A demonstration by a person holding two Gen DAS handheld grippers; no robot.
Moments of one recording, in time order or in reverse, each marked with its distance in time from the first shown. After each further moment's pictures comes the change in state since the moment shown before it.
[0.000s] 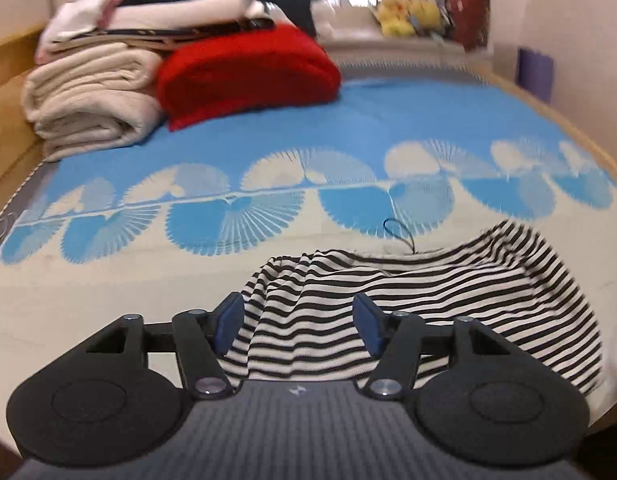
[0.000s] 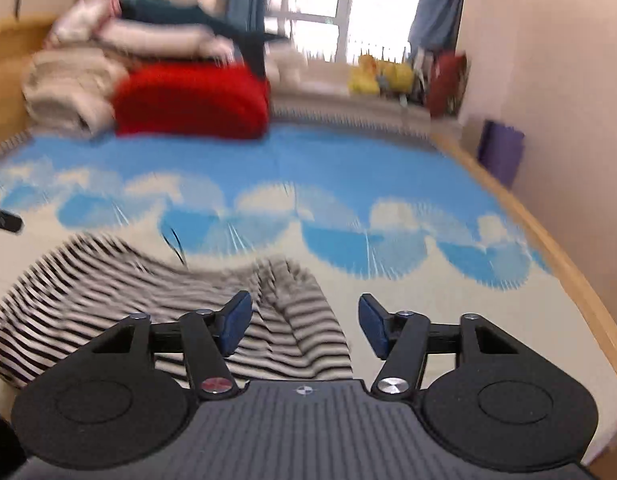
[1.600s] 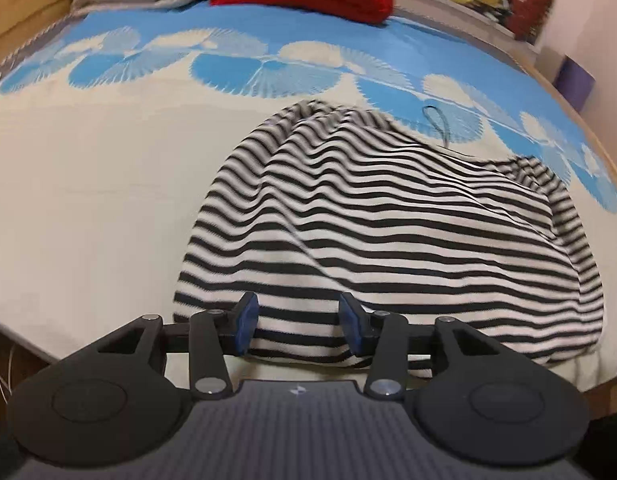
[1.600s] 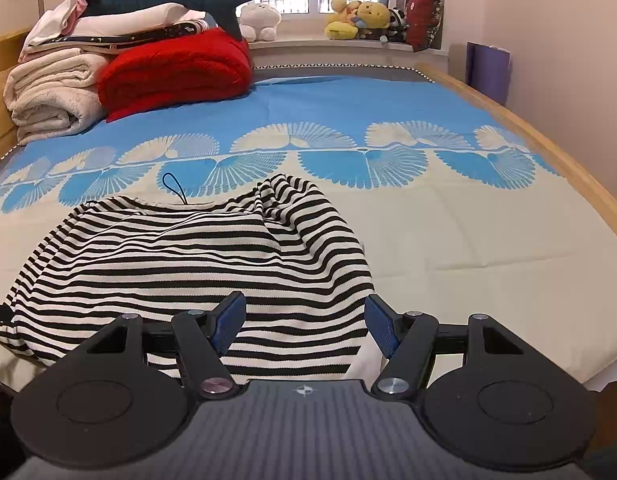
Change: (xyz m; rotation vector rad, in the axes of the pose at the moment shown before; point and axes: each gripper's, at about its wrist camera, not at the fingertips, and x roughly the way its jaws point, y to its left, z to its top) left arm 0.042 0.038 -0.124 -0.278 0.235 -0.051; right arm 0.009 -0.003 -0.072 0.150 0.151 0.013
